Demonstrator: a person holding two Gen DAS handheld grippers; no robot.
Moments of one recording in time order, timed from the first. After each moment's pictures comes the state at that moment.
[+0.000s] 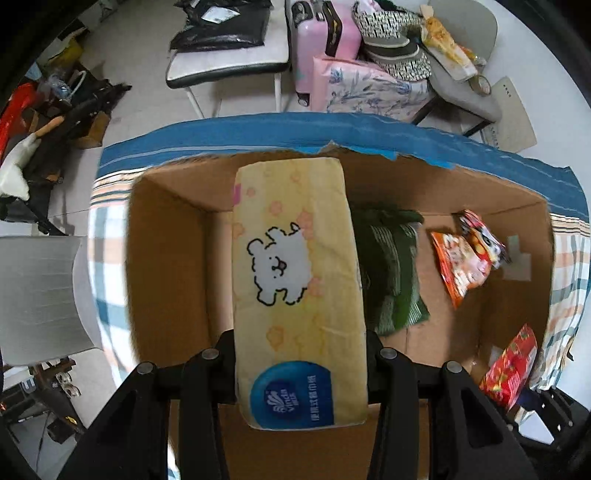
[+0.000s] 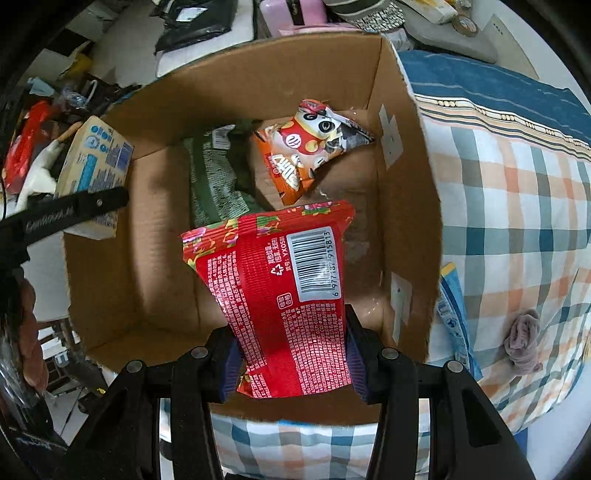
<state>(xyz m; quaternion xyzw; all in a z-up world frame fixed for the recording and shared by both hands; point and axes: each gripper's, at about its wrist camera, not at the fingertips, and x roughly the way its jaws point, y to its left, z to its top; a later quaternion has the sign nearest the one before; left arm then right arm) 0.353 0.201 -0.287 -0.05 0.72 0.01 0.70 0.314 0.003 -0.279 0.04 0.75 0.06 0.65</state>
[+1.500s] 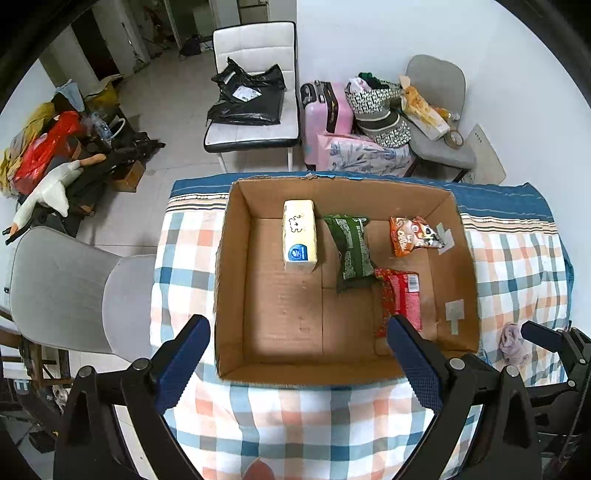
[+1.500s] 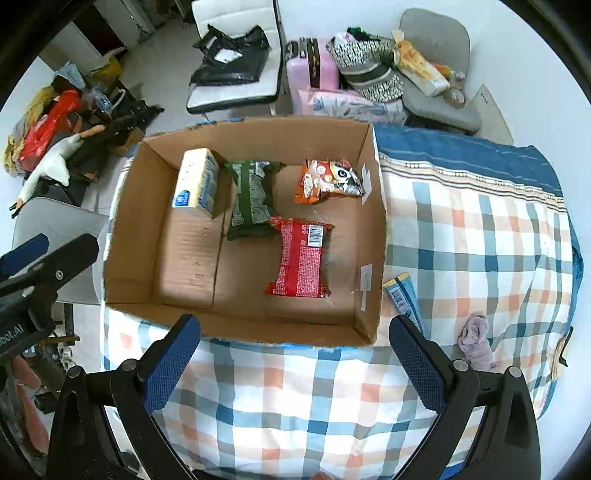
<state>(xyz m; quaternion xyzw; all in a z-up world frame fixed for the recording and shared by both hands) 0.212 0.187 -0.132 -0.04 0.59 0.04 0.81 0.237 0.011 -0.163 -0.03 0.66 0.09 0.75</state>
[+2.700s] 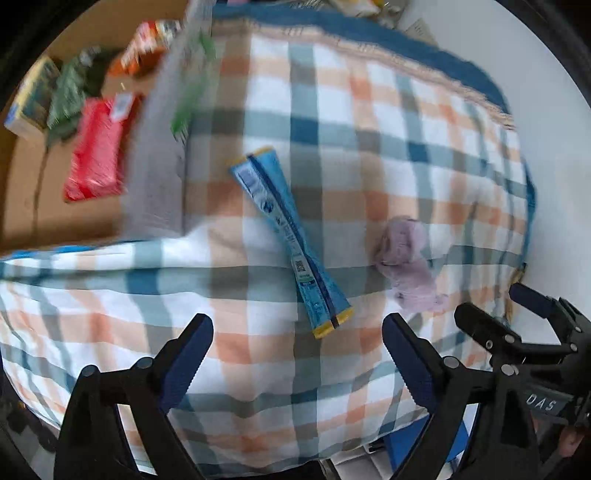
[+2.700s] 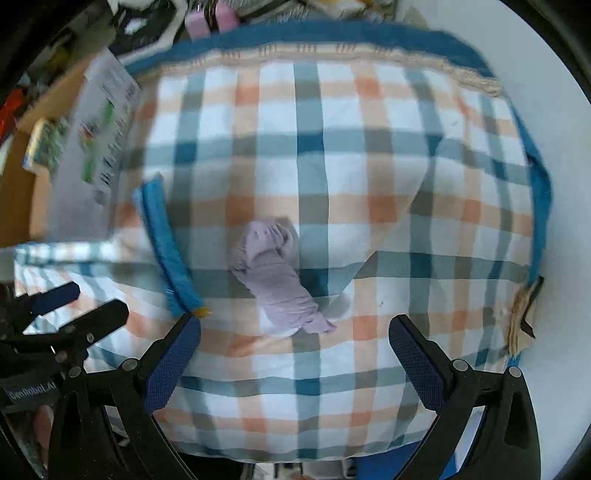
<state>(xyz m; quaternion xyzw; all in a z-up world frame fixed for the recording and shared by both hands) 0.190 -0.115 -0.293 -0.13 0.73 -0.07 0.66 0.209 -0.308 -0.267 -0.05 0.74 0.02 0.68</state>
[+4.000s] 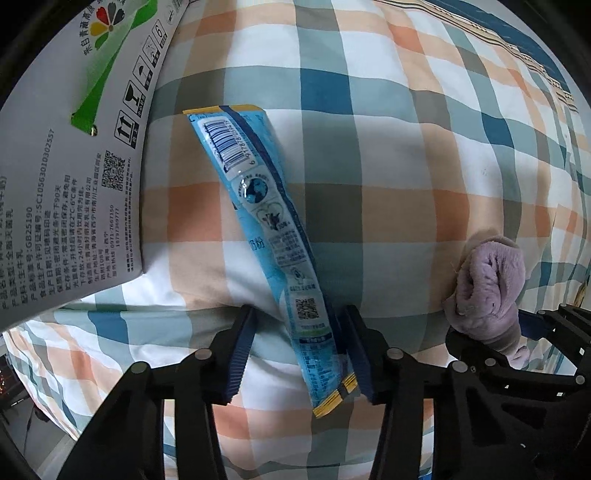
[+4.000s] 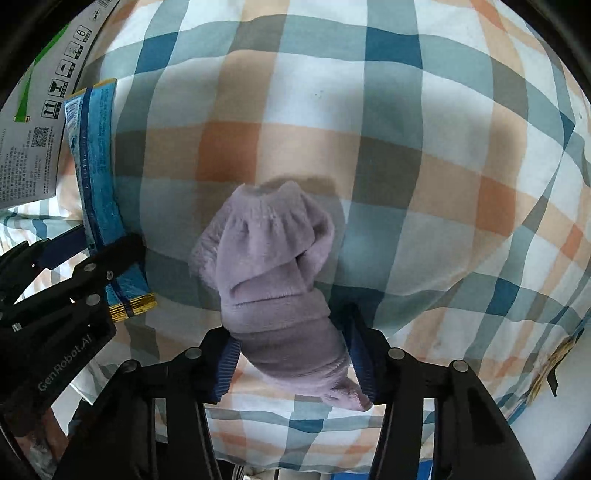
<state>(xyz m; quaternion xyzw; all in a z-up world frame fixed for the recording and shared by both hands) 0.199 -0.174 -0.367 -0.05 0.75 0.00 0.66 0.225 -0.293 -0.388 -0.08 0.81 0.09 0.58</state>
